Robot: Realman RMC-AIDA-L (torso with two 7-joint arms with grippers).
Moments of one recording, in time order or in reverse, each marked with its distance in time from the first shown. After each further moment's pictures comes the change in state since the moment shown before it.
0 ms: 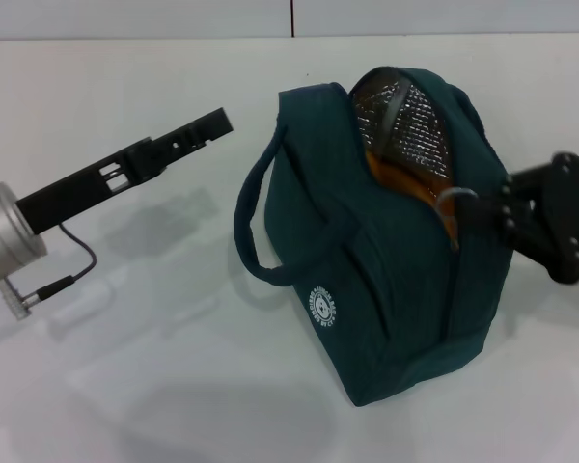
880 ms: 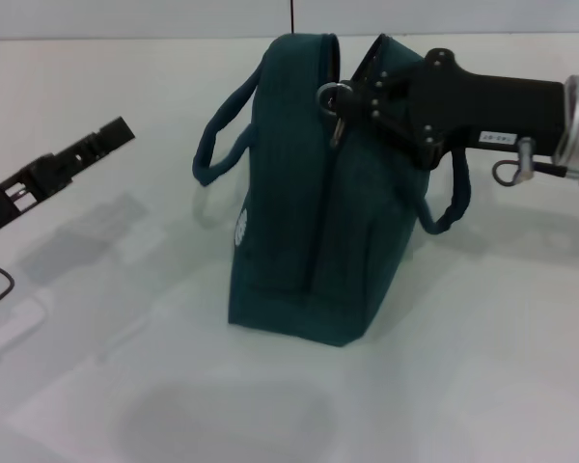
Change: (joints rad) left arm 0.108 0.041 -0.098 0.025 0.005 0.012 -0.001; right arm 0.224 0.013 -0.210 0.088 0.176 0.319 -0.028
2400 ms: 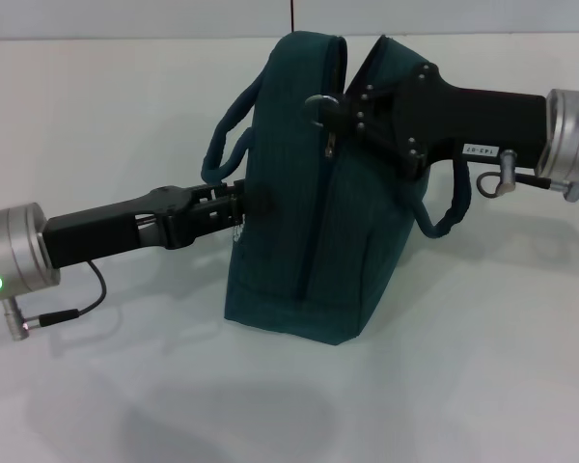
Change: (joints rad) left arm -0.148 -0.044 0.068 0.058 0.246 0.103 0.028; right arm -0.010 0.000 -0.102 0.019 0.087 0.050 -0.023
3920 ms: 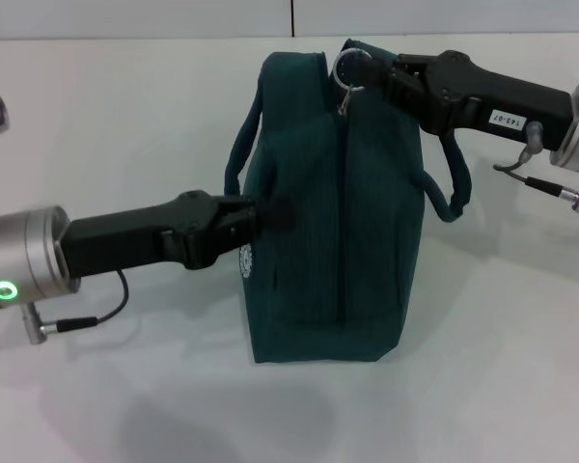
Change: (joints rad) left arm -0.029 -0.008 0.039 -0.017 -0.015 0.078 0.062; right arm 0.001 -0.011 0.009 0.138 0.171 -0.002 0.195
